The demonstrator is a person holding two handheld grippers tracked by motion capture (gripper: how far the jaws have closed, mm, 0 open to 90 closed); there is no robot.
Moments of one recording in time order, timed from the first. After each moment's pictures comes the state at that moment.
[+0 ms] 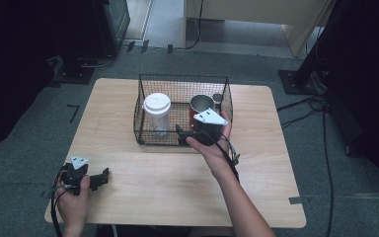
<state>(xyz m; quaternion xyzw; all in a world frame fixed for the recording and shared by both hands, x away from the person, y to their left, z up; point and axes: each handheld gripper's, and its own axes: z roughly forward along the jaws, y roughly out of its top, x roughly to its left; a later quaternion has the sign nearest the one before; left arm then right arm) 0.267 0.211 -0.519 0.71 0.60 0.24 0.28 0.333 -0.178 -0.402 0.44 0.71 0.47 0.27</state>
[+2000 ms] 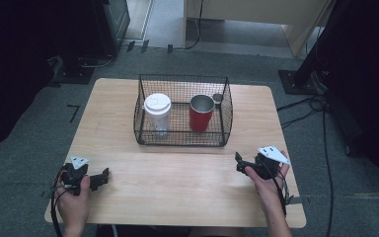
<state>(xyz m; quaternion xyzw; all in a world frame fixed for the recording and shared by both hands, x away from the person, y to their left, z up) 0.267 0.211 -0.519 0.71 0.60 0.24 0.28 0.261 -0.340 -0.481 0.57 0.65 0.40 0.30</state>
